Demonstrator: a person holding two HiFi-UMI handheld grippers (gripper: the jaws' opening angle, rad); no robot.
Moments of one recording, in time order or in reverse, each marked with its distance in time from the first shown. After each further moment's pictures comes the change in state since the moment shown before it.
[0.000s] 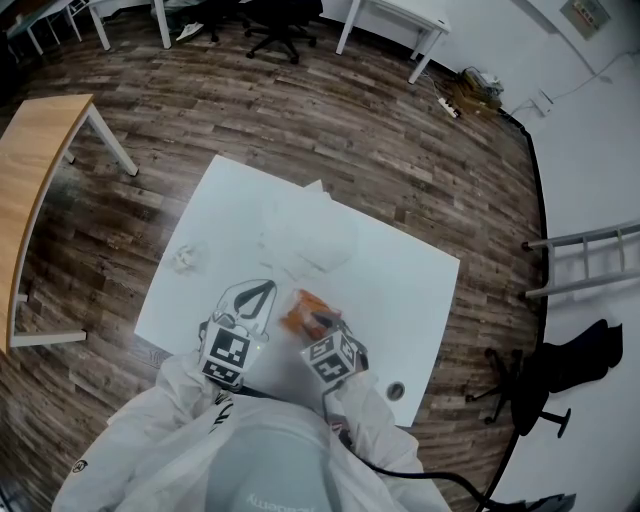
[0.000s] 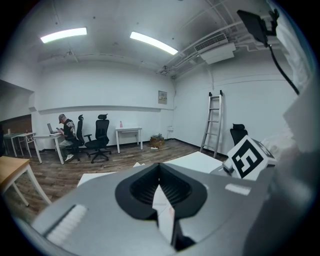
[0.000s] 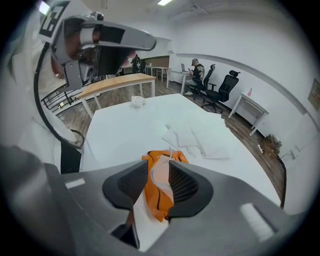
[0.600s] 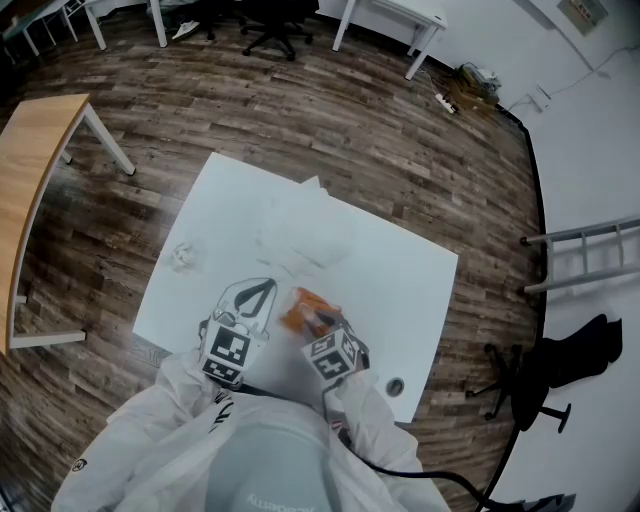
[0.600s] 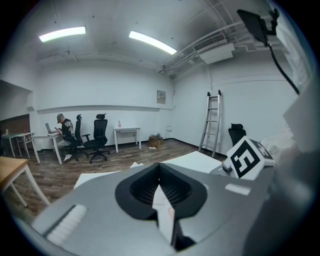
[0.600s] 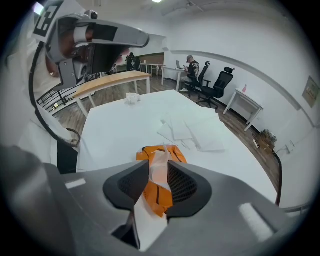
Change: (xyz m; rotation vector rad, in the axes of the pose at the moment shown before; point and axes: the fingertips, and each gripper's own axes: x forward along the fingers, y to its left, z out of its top) left arm 0.003 -0.006 0.000 0.004 0.003 -0.017; right arm -0.002 -0.009 -0.012 0.045 0.026 -0.040
